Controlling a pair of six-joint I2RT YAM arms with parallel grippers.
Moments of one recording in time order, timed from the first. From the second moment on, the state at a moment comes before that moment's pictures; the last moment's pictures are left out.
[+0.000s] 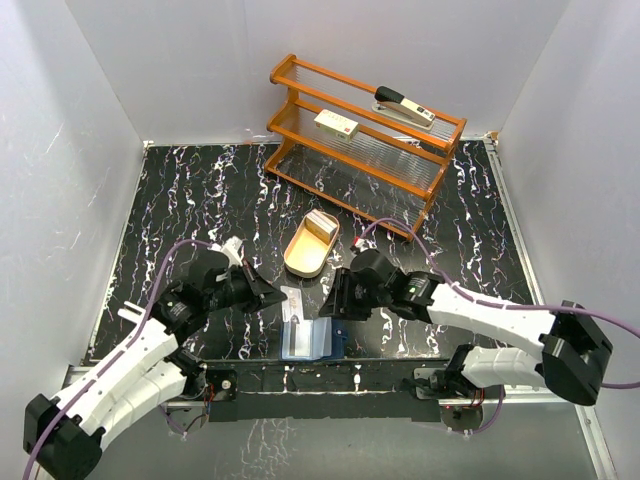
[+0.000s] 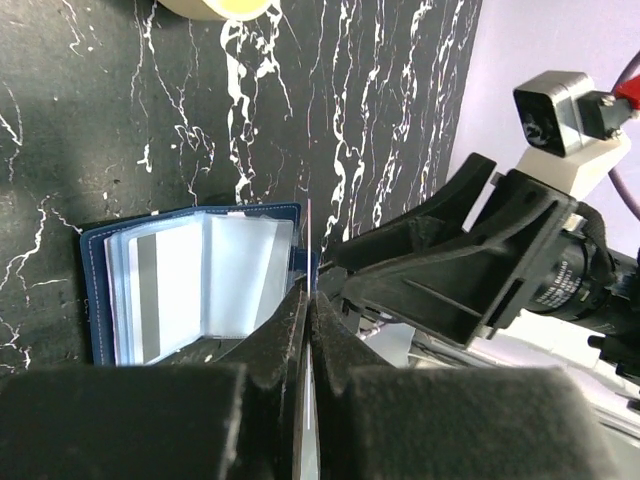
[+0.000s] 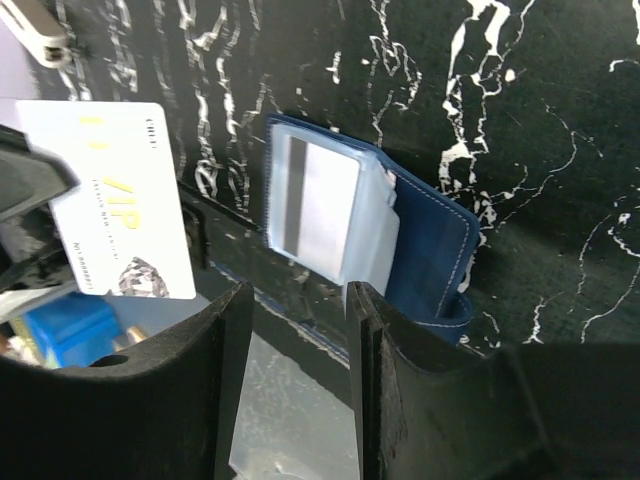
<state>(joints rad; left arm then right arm) -0.59 0.73 0.51 -0.39 0.31 -1.09 0.94 1.16 0.71 -0.32 -0.15 1.04</state>
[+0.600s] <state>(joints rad) -0.59 0.83 0.25 -0.11 0.46 -1.15 0.99 1.34 0.72 -0.35 -0.08 0.91</state>
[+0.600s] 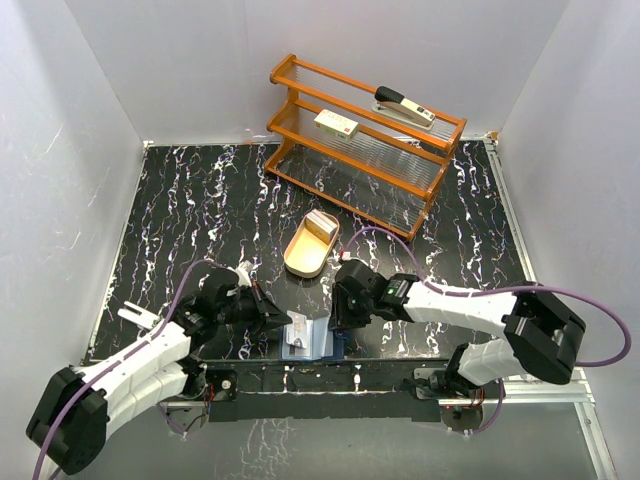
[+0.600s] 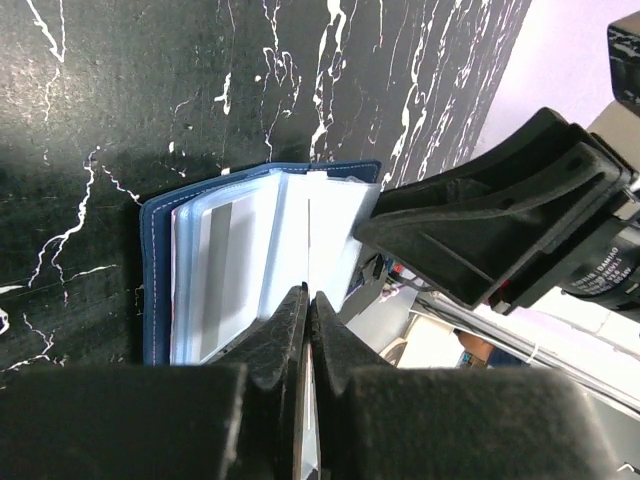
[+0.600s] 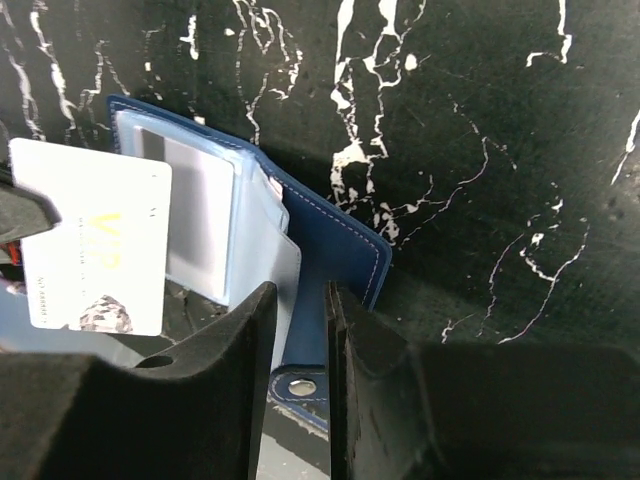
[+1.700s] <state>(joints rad) -0.59 1.04 0.17 0.19 0.58 -1.02 1.00 1.41 0.66 -0.28 -0.07 0.87</state>
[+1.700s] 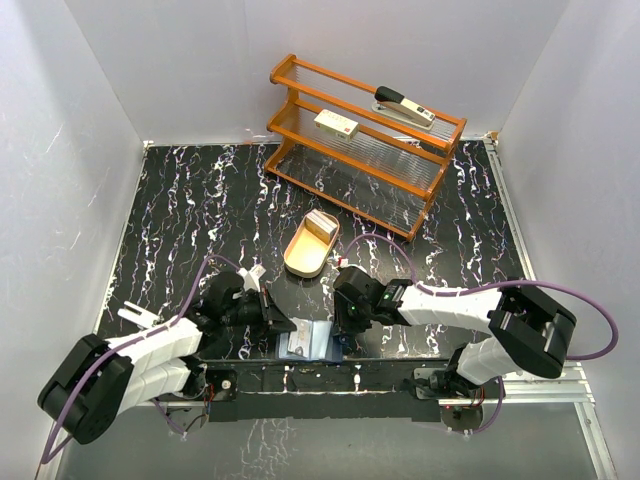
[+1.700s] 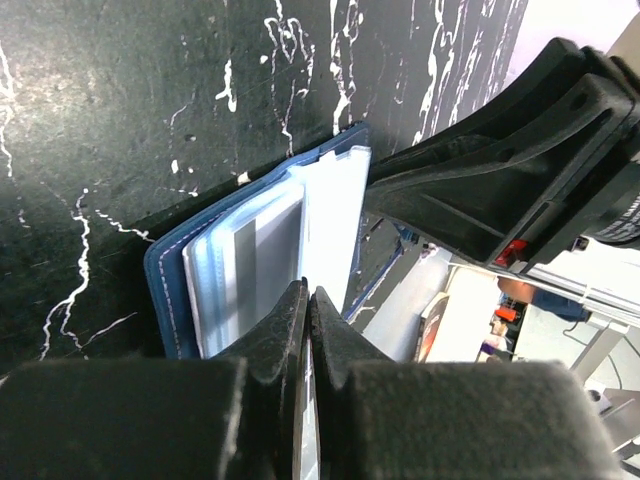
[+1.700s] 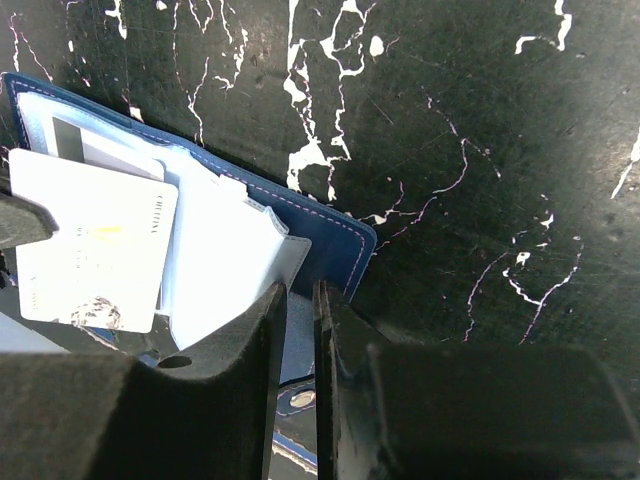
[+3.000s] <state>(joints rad) -0.59 1.05 0.12 0.27 0.56 -0.98 1.17 1.48 0.94 -0.53 0.12 0.93</state>
